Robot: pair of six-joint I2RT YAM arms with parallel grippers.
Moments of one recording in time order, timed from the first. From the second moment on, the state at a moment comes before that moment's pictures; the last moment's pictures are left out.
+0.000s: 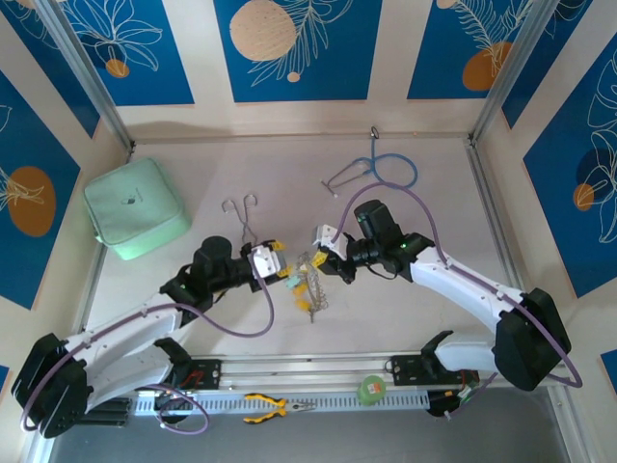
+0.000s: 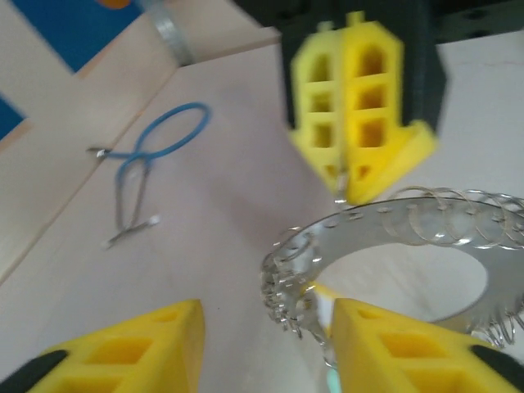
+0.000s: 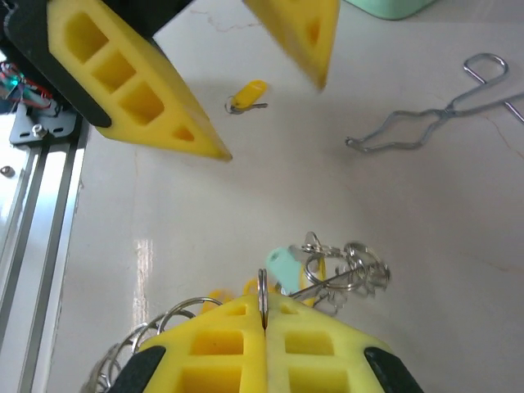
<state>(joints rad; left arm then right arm) -0.71 0.99 0.47 0.18 0.38 0.55 0.63 1.24 0.81 -0.34 -0.66 -0.52</state>
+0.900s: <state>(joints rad) -0.71 1.15 0.46 0.33 0.61 0.50 0.73 1.21 0.75 -0.21 -0.61 -0.68</state>
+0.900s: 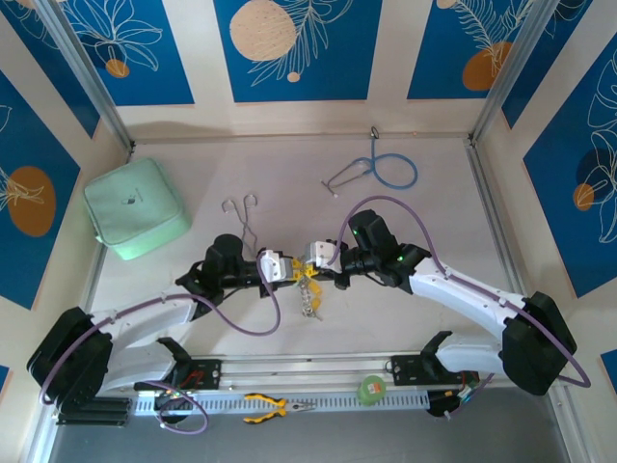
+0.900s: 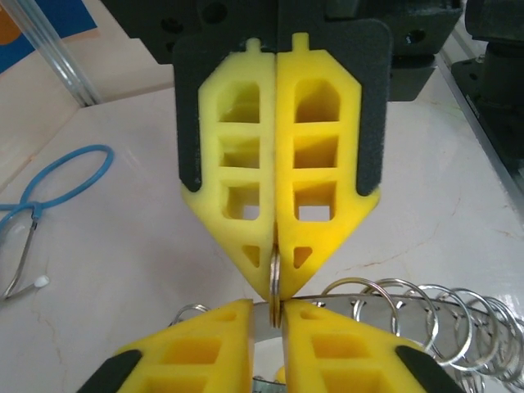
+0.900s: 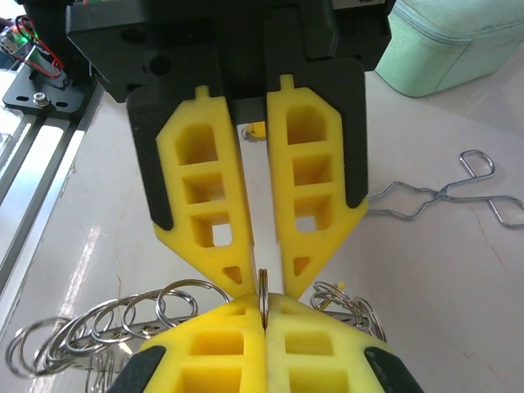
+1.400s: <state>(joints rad) -0.72 1.15 0.42 0.40 0.60 0.52 0.70 1.14 0.70 -0.19 -0.57 -0.70</state>
